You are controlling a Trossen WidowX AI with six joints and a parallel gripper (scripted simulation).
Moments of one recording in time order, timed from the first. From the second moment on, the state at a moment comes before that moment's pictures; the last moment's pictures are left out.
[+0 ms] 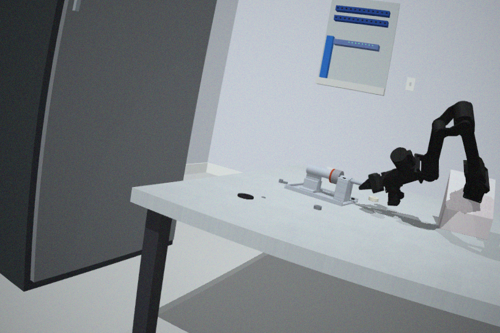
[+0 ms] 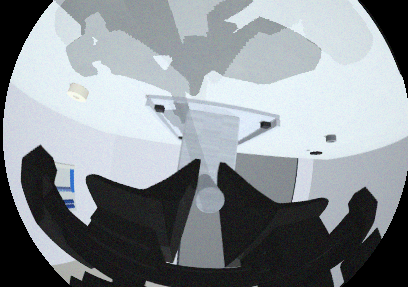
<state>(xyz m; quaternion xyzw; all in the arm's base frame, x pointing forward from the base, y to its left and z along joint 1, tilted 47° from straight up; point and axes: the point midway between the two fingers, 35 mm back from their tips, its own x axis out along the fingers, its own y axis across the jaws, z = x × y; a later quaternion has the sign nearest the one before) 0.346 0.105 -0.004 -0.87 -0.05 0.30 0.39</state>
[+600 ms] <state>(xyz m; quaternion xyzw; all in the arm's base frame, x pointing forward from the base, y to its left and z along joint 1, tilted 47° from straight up) 0.344 0.105 -0.004 -0.87 -0.05 0.30 0.39</state>
